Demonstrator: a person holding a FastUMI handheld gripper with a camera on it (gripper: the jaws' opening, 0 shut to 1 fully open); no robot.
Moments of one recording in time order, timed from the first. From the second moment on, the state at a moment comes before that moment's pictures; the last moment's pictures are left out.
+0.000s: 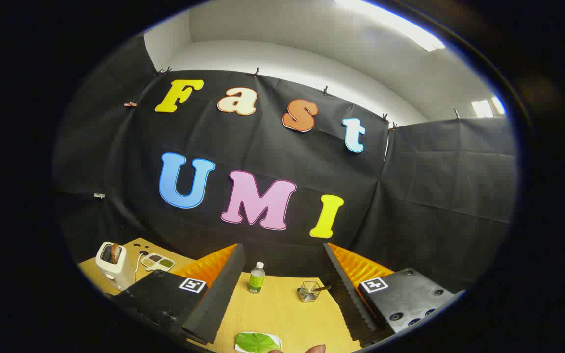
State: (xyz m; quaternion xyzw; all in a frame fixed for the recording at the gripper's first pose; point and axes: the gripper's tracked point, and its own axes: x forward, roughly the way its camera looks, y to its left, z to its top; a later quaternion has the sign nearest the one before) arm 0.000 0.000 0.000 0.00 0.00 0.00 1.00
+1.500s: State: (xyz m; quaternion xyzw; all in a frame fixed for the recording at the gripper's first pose) arm 0.002 0.013 -0.077 -0.01 0.10 0.05 0.99
